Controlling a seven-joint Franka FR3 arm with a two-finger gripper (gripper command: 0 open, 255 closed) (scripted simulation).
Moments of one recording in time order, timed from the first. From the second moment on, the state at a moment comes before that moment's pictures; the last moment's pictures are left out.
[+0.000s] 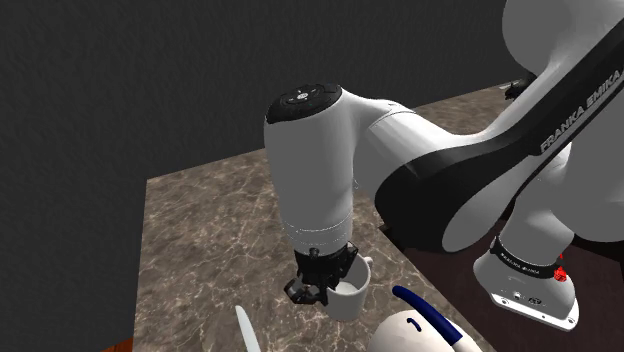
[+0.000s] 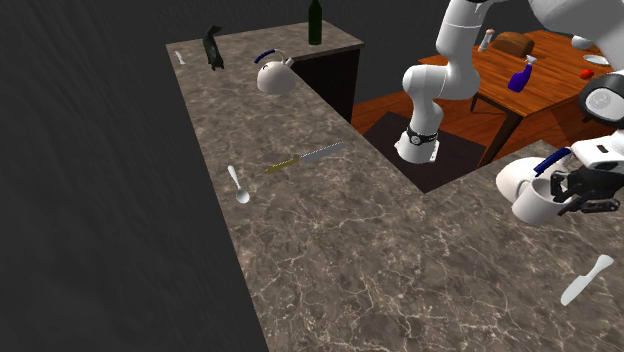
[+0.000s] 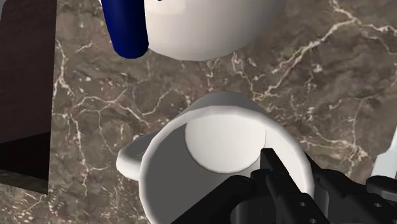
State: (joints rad) arm 0.45 -0.02 0.54 -2.16 0.01 2.09 1.21
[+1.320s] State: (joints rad) arm 0.45 0.04 0.55 -2.21 -0.03 2.19 1.23
